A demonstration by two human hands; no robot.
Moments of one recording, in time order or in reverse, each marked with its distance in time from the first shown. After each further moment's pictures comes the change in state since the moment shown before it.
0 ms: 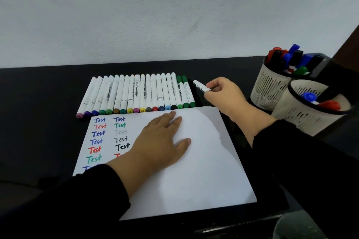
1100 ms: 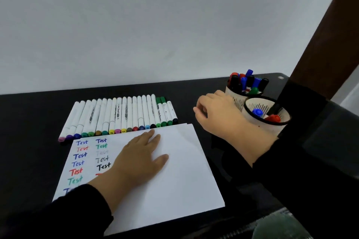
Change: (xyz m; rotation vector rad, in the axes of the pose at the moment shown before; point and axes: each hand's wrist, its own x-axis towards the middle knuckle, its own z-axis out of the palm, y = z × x) left_hand -0.002 0.007 -0.008 0.034 -0.028 -0.013; right_hand -0.050 -0.022 -0.065 -0.798 0.072 -0.474
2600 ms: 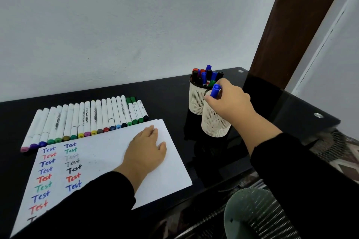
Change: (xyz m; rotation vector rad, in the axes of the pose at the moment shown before) left_hand 0.013 0.074 0.014 -0.035 0.025 0.016; right_hand -0.052 0.057 -0.044 0.127 0.078 0.562
